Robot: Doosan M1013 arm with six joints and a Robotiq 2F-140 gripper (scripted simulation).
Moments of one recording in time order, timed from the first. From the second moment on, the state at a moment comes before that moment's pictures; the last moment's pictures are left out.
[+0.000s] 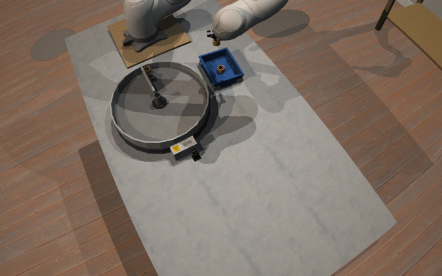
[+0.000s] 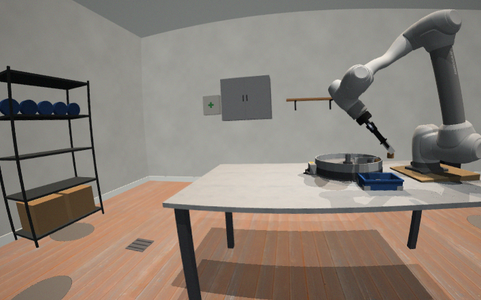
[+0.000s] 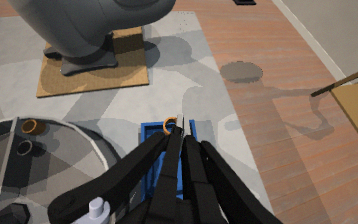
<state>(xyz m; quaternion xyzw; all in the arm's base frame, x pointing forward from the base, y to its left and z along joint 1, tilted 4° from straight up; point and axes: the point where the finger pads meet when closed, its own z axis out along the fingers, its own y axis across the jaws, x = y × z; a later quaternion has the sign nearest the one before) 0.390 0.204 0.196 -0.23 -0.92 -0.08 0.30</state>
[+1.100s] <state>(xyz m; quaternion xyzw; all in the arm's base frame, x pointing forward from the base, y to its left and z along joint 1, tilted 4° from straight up) 0.391 0.204 0.181 -0.23 -0.92 -0.08 0.30</state>
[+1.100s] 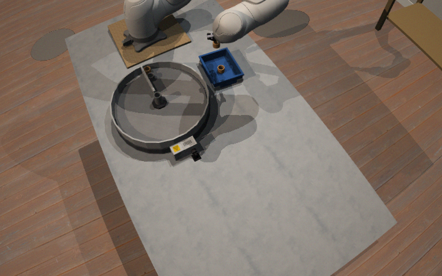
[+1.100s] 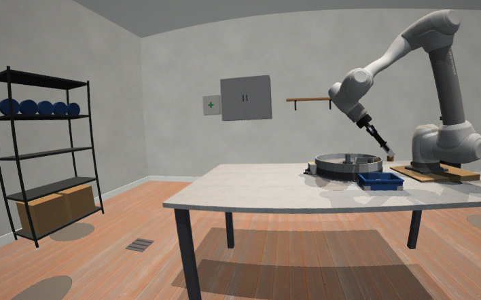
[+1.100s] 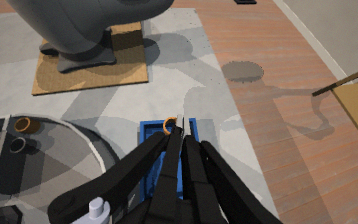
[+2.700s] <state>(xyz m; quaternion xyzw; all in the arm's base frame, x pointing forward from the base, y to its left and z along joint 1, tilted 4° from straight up) 0.396 0.203 0.109 -0.23 -0.92 -0.08 0.30</state>
